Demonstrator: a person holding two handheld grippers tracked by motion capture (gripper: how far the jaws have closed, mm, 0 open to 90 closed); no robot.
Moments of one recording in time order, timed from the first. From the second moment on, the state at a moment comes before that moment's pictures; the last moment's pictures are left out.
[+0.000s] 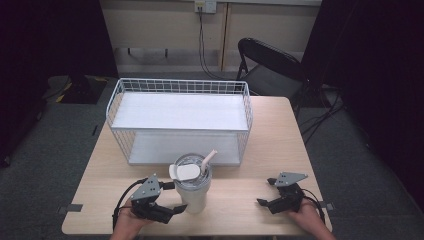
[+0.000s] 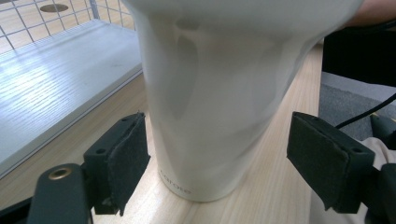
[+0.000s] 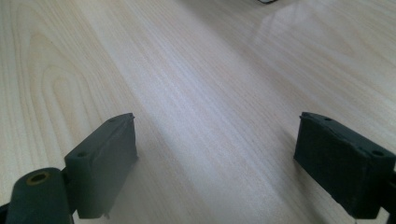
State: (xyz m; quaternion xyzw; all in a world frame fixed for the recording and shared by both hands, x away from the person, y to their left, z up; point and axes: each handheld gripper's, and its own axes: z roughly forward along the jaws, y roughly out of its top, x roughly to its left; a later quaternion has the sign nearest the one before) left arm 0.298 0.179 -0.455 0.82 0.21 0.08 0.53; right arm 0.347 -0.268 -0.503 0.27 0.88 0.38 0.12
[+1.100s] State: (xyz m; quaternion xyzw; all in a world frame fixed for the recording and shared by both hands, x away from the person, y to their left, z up) left arm 0.301 0.162 -0.457 0.80 0.20 0.12 0.55; right arm 0.347 -0.268 -0.503 0.27 0.88 0.38 0.12
